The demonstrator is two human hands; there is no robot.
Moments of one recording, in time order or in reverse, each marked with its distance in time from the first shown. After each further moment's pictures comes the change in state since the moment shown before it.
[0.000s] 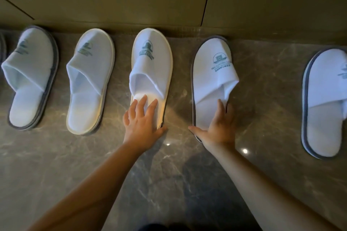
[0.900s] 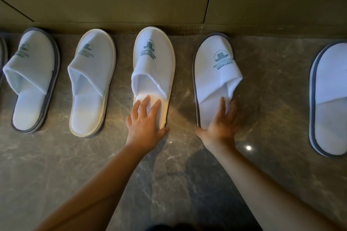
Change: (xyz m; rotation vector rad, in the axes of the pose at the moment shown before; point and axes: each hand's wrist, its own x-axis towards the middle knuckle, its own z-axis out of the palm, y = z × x) left_hand 0.001 -0.002 -0.003 -0.007 -0.027 0.020; right_hand 0.002 -0.005 0.012 -0.025 0.031 0.010
